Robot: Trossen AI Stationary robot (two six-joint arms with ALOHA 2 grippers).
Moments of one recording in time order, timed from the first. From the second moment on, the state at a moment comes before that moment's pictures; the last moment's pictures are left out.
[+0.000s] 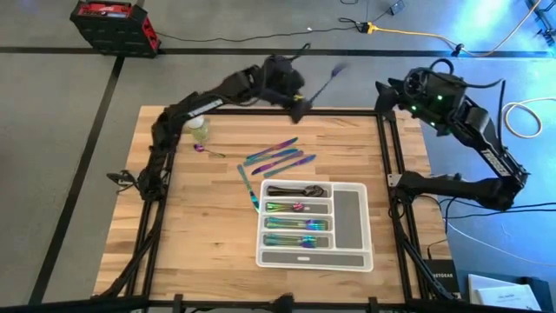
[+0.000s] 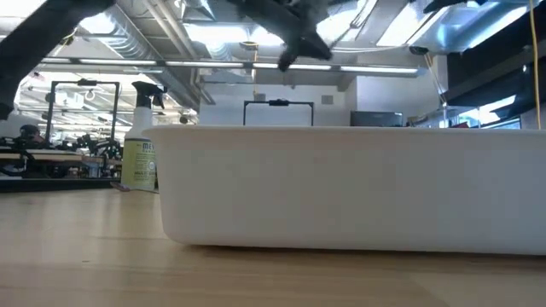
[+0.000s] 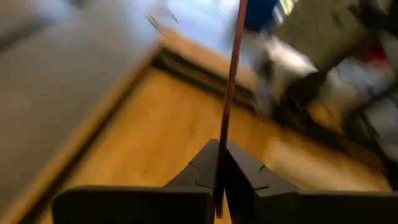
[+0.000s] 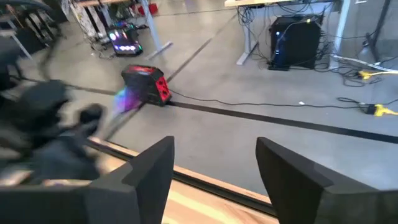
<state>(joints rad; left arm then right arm) 0.46 2.05 2.20 -0.74 0.33 -0.12 -0.60 0.87 1.37 -0.84 0.36 0.36</state>
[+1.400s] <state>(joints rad) 0.06 2.03 1.45 -0.53 1.02 -0.36 -0.60 0.84 1.37 -1.05 0.15 0.29</state>
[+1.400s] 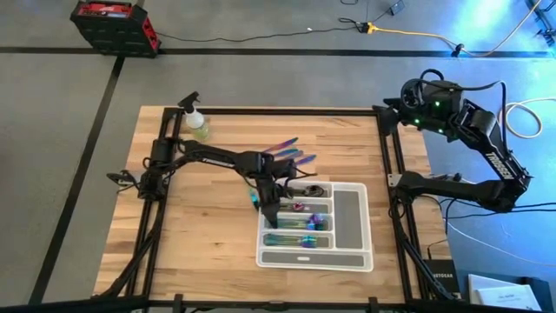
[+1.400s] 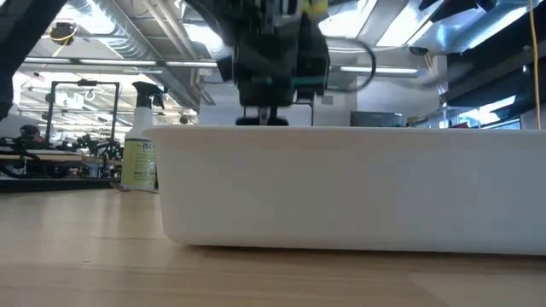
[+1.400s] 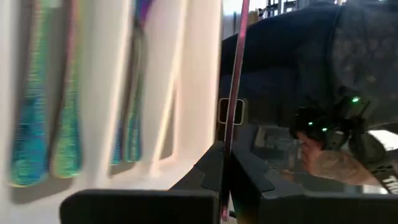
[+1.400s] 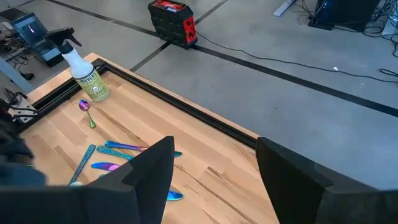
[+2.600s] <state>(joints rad) 0.06 2.12 1.45 -0.62 0.99 -0.46 -0.60 0.84 1.37 -1.13 0.14 0.28</state>
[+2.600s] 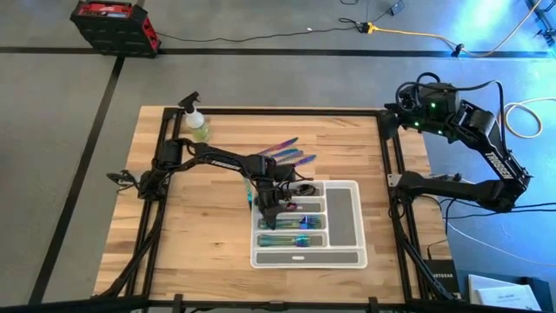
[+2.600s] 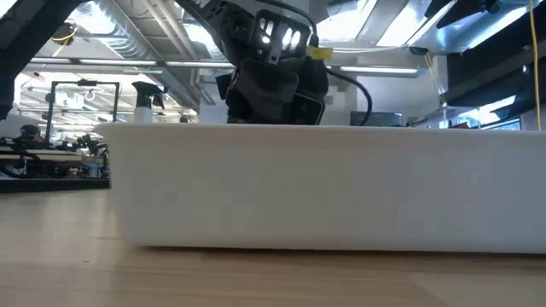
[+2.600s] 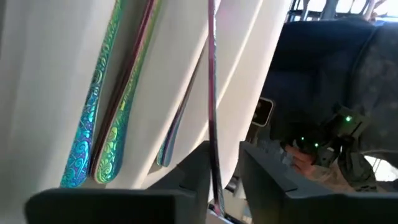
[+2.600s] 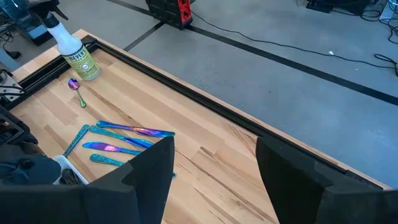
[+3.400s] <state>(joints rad) 0.07 2.08 1.45 -0.68 1.01 -0.57 -0.60 0.84 1.37 -1.13 0.15 0.28</state>
